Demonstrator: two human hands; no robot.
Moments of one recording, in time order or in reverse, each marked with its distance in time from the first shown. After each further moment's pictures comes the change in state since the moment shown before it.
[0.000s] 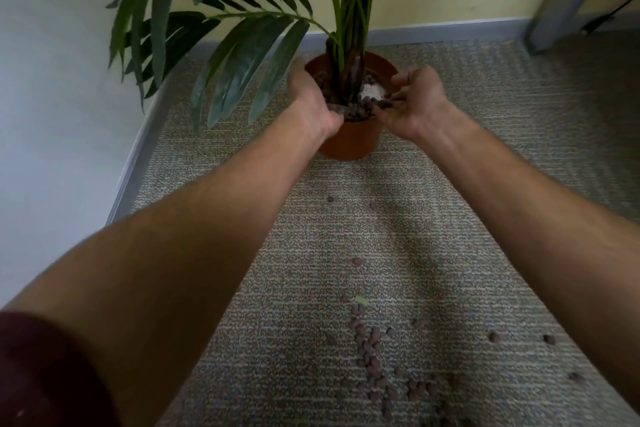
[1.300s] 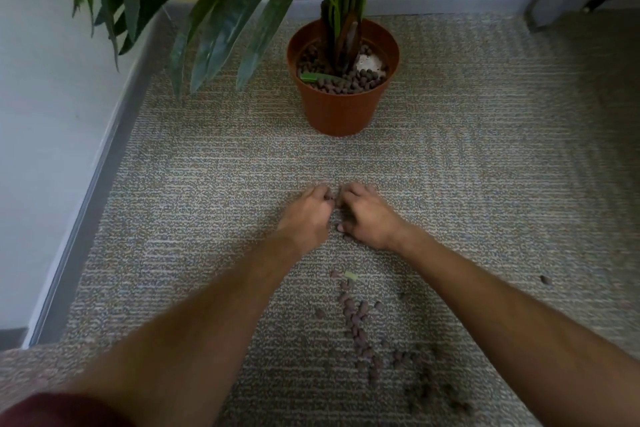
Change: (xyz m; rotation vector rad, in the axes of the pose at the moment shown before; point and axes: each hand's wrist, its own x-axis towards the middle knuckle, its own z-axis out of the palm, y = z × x) left_hand -0.008 -0.112 -0.185 2.337 -0.232 0.520; right_hand -0.032 0.148 -0.135 -2.013 -0.453 -0.394
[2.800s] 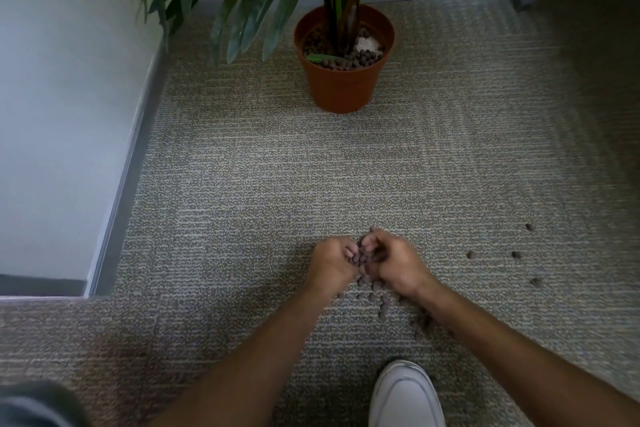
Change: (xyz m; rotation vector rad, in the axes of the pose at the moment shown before) left_hand -0.125 0.062 0.041 -0.888 -0.068 -0.401; right_hand -0.137 -0.035 0.070 0.770 0.110 0.349
